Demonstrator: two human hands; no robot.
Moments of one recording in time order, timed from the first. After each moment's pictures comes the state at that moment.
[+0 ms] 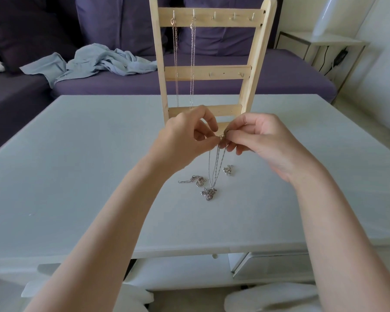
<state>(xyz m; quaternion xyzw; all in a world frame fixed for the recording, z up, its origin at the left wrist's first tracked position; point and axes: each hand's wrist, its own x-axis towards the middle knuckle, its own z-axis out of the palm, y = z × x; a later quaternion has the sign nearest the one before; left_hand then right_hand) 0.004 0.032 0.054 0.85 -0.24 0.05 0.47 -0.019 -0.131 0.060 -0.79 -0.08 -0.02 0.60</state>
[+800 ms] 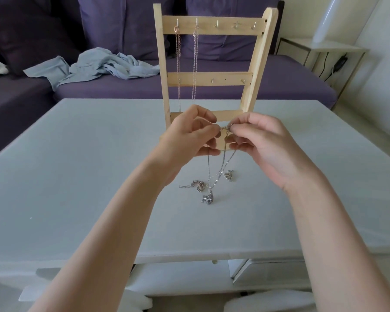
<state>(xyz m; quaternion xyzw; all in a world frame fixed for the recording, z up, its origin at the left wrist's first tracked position) -0.003 0.027 0.064 0.70 -0.15 -0.06 0.69 -0.019 -0.122 0.064 -0.72 -0.05 -0.05 0.69</state>
